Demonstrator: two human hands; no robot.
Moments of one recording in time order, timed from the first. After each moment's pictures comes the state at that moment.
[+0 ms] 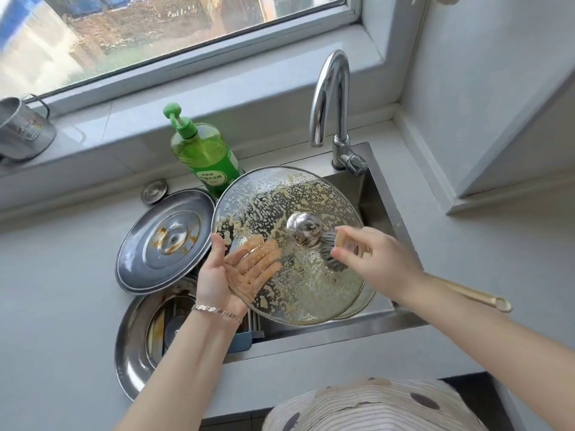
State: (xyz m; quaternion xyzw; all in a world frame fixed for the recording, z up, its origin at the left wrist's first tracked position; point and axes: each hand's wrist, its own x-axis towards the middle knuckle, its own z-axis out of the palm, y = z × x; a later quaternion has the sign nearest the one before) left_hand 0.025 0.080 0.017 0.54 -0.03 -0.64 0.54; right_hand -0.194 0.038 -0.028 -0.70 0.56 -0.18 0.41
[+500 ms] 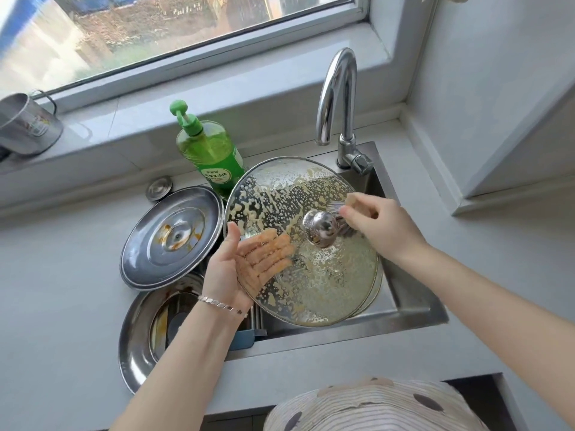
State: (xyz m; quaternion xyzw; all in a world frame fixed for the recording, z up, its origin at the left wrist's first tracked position) left_hand 0.022 0.077 0.022 0.54 -0.11 -0.65 0.52; right_hand -0.192 -0.003 -0.021 -0.65 0.57 -0.24 0.44
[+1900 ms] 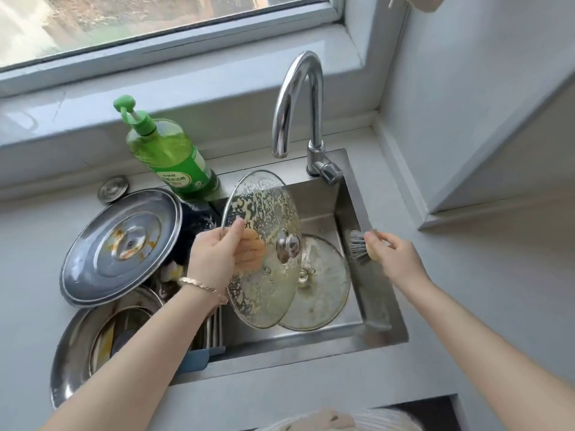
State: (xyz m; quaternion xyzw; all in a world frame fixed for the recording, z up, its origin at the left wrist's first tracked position) left_hand -0.006 0.024 -0.010 0.69 -0.32 -0.48 0.43; right_hand -0.260 -0.010 -0.094 -0.44 0.70 -0.26 0.50
